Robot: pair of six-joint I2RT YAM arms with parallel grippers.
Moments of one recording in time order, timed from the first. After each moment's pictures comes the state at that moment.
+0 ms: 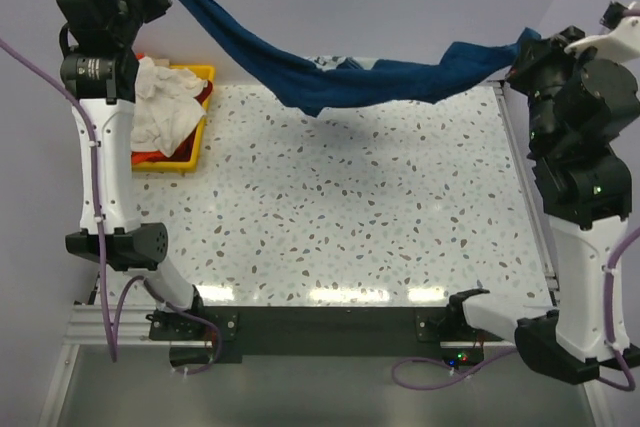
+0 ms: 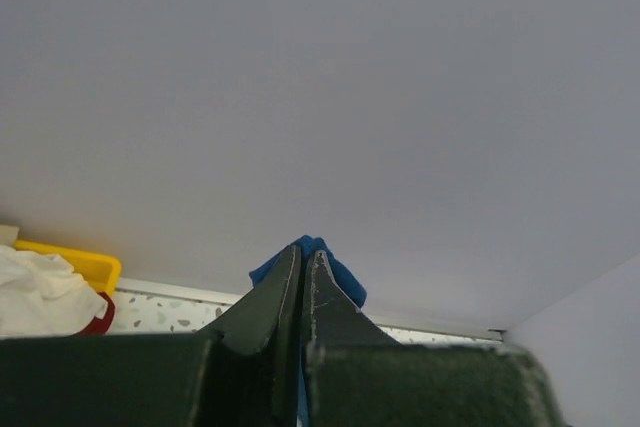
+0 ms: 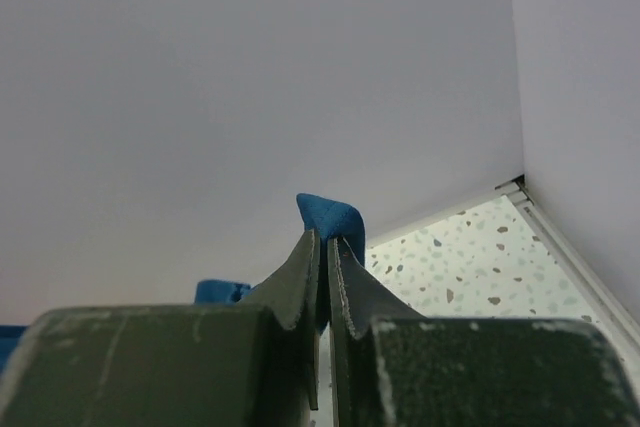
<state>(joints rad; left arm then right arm) 0.03 1.71 2.31 -0.54 0.09 -0.50 0.23 1.19 1.91 -0.59 0.48 0.33</state>
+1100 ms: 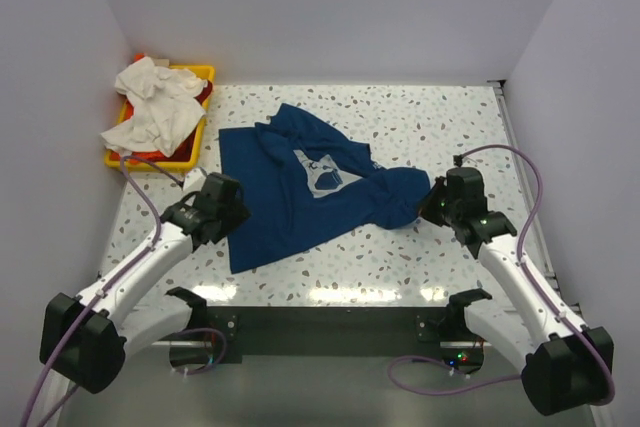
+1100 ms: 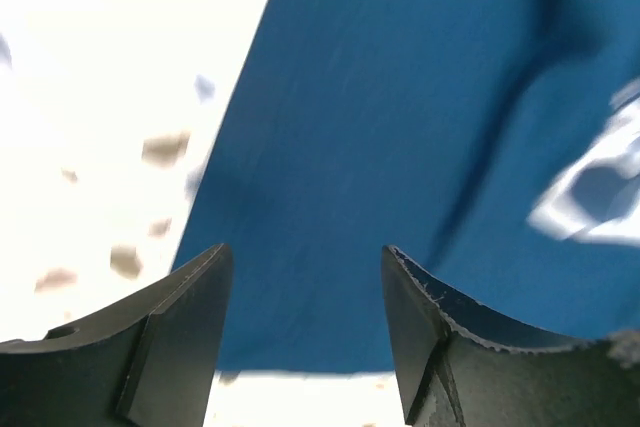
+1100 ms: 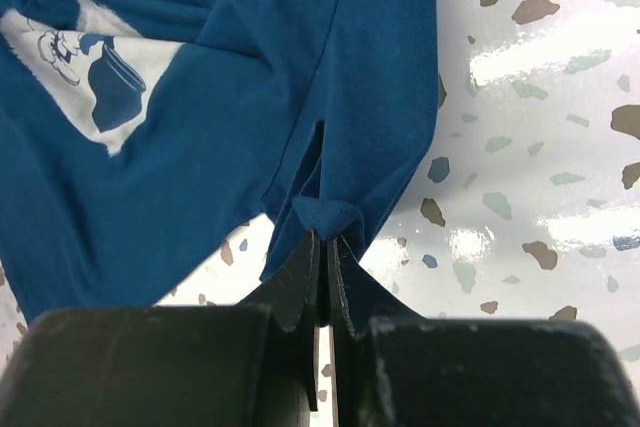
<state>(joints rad) -0.36 1.03 0.70 -0.63 -0.33 -1.01 0.23 0.90 0.63 -0.47 0.03 0.65</state>
